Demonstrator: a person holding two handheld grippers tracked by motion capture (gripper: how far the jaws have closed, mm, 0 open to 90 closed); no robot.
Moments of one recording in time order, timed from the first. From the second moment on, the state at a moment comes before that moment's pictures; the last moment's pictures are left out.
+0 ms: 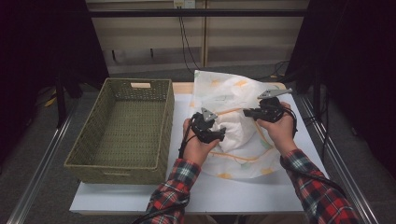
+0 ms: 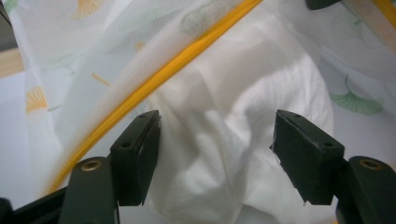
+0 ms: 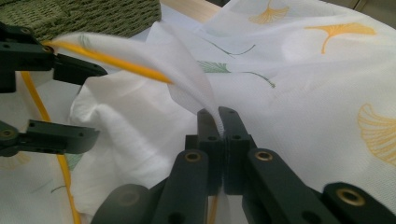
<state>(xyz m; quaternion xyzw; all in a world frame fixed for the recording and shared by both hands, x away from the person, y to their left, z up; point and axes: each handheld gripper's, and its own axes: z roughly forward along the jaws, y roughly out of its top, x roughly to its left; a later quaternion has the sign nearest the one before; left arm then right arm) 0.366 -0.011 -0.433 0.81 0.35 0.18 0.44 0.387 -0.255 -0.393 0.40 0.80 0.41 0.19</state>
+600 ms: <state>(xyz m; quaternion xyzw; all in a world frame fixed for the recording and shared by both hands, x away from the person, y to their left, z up) 0.360 -0.031 -0.465 0.84 0.32 0.15 0.40 0.385 -0.255 -0.394 0.40 0.80 0.40 0.18</state>
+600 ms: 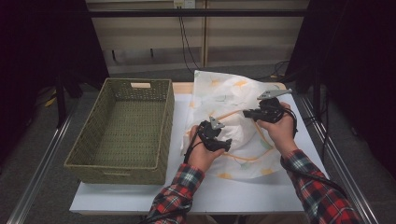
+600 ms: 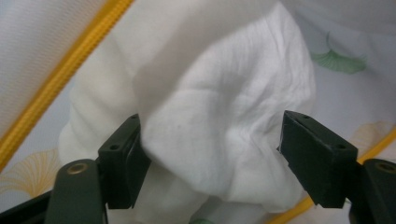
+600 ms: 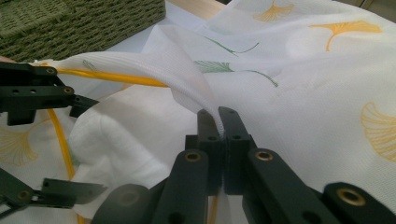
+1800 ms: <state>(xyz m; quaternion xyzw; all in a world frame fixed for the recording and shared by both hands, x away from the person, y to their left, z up) 0.386 -0.037 -0.468 0.81 0.39 0.19 0.39 0.374 -0.266 -0.389 0.38 0.80 0.42 0.18</state>
